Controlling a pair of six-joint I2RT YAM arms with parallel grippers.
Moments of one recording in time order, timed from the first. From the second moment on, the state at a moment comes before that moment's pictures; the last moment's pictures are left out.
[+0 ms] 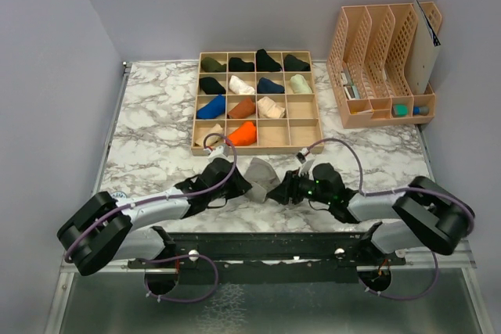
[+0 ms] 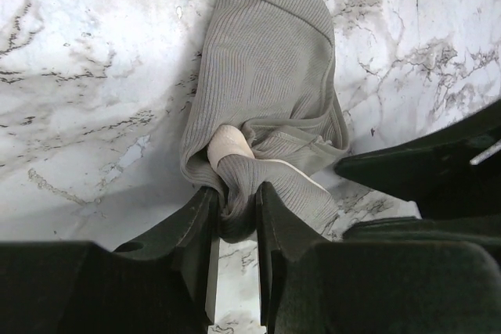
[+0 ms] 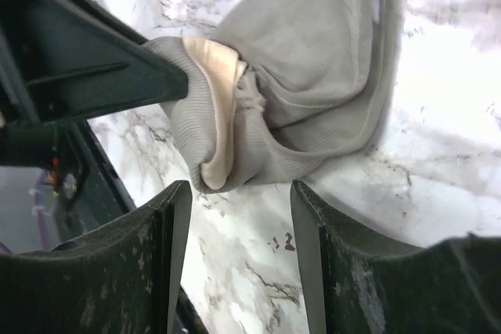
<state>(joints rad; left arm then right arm) -0.82 1.23 0.39 0.17 -0.08 -0.97 0.78 1.43 0.23 0.76 -0.27 0.70</state>
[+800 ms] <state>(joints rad) -0.82 1.32 0.55 -0.04 -0.03 -1.01 1.25 1.44 0.32 0.75 0.05 -0.59</state>
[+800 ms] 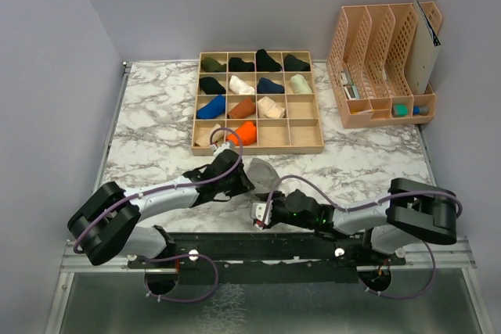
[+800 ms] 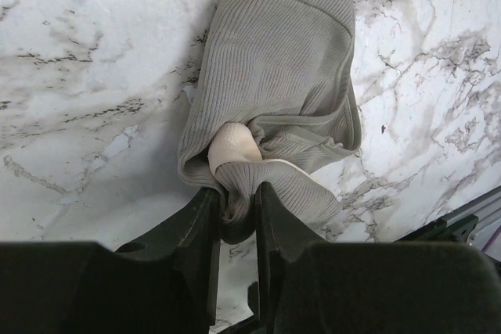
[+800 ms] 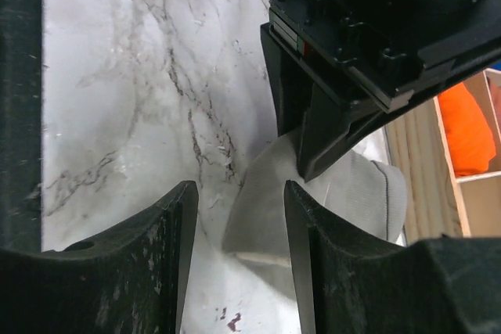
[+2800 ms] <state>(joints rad) -0.74 0.75 0.38 -0.31 -0.06 -1.08 1.06 1.68 0.41 0.95 -0.21 0.05</state>
